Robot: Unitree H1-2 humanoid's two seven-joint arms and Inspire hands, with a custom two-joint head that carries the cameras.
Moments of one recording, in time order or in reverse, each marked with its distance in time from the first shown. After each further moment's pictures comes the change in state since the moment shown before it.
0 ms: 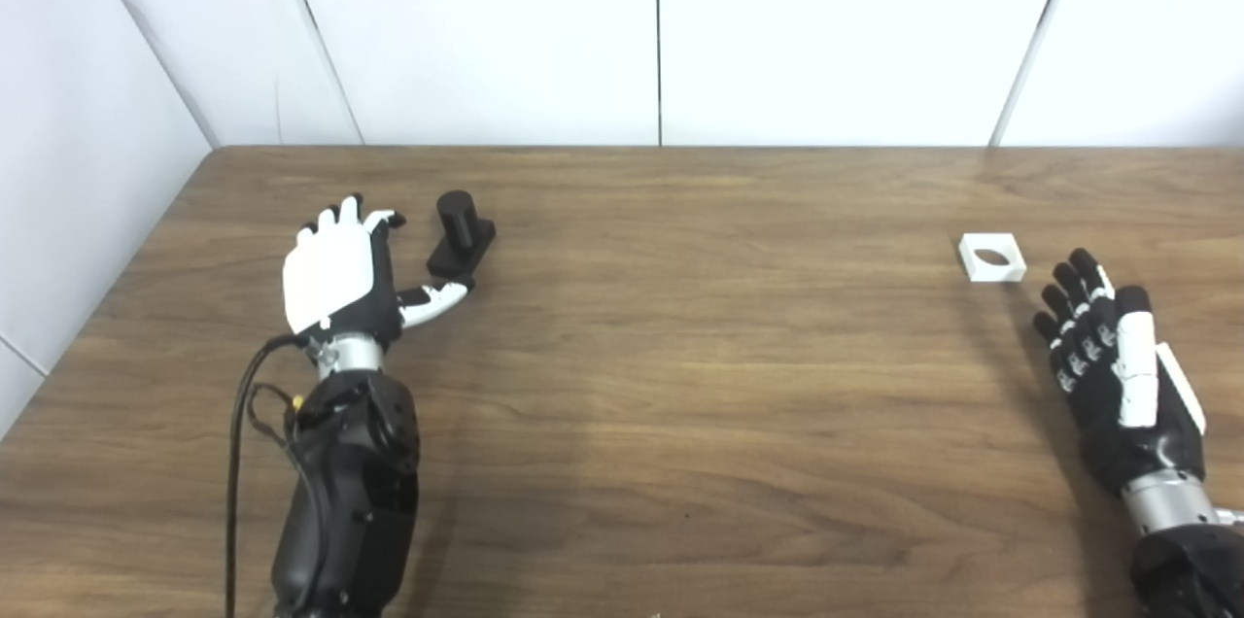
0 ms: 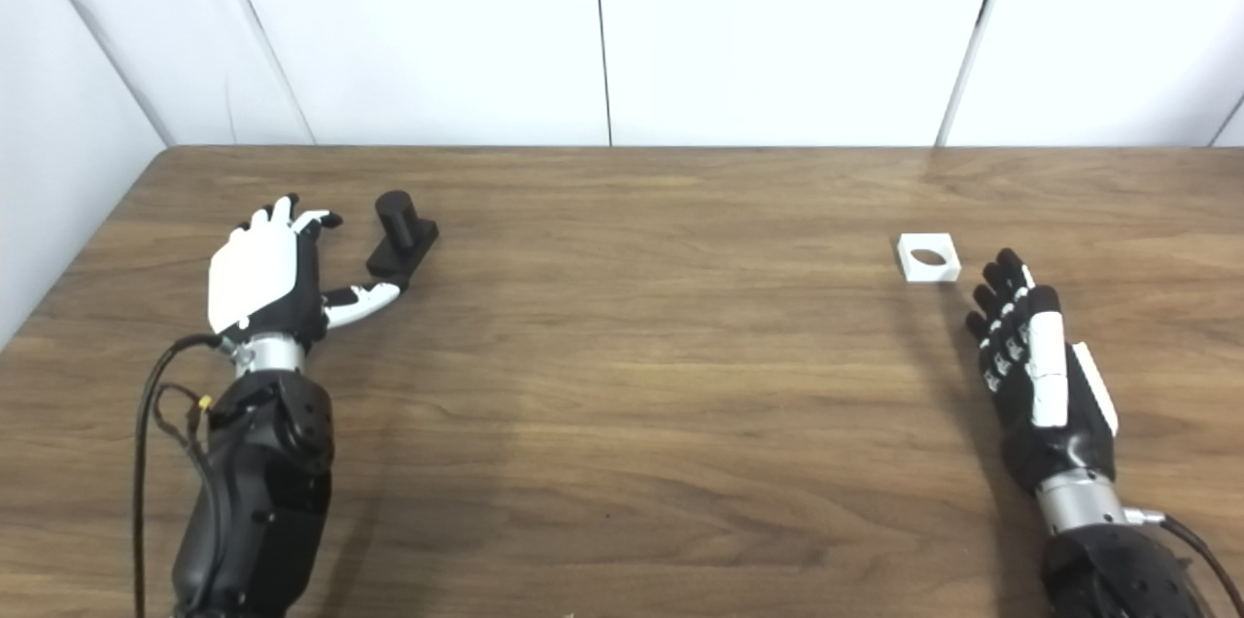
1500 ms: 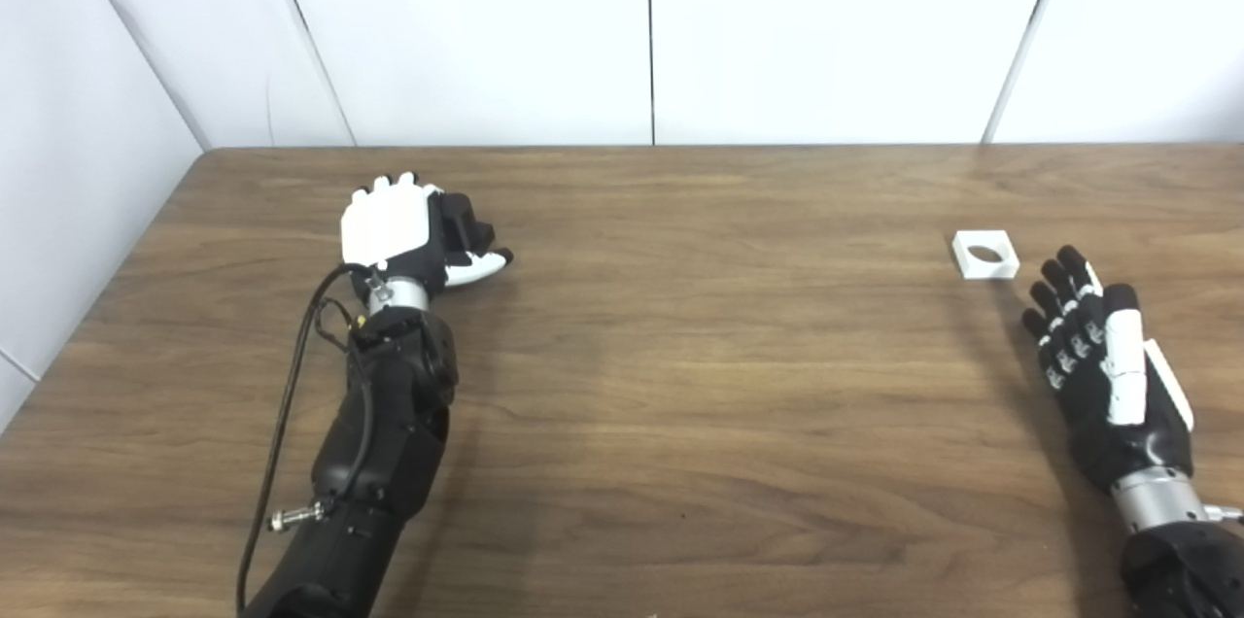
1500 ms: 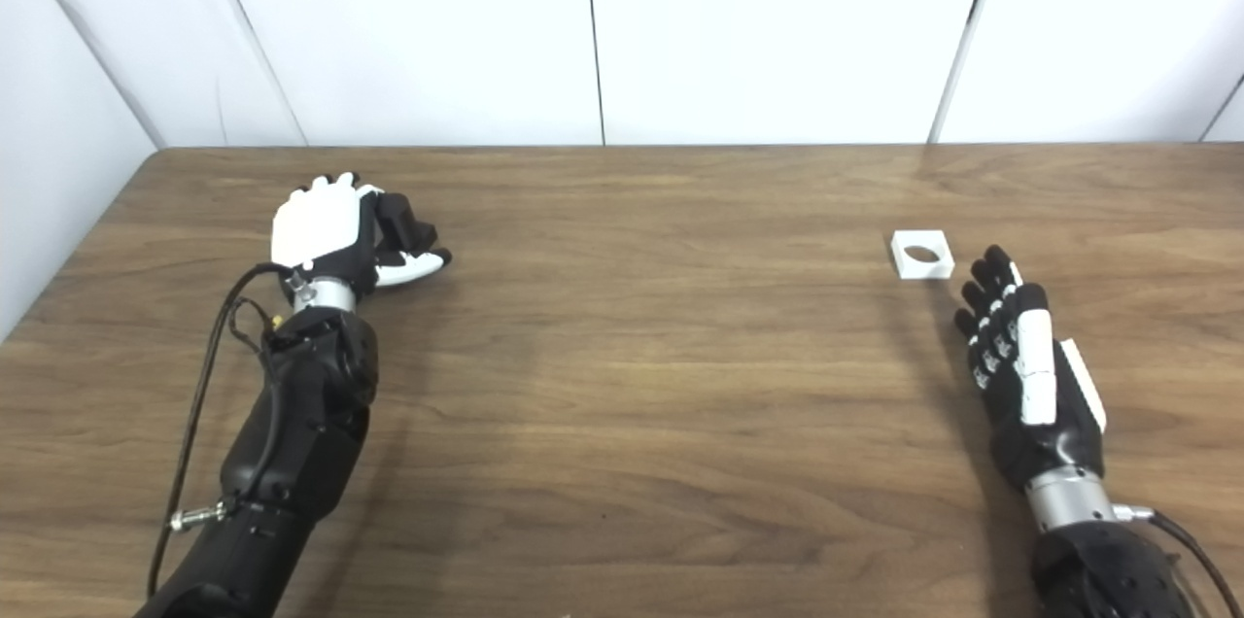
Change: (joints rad) left arm -0.176 0.020 -0.117 0.286 0.013 -0.003 0.043; right arm 0.018 0.002 -0.005 -0.018 0.014 0.000 -0.001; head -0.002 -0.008
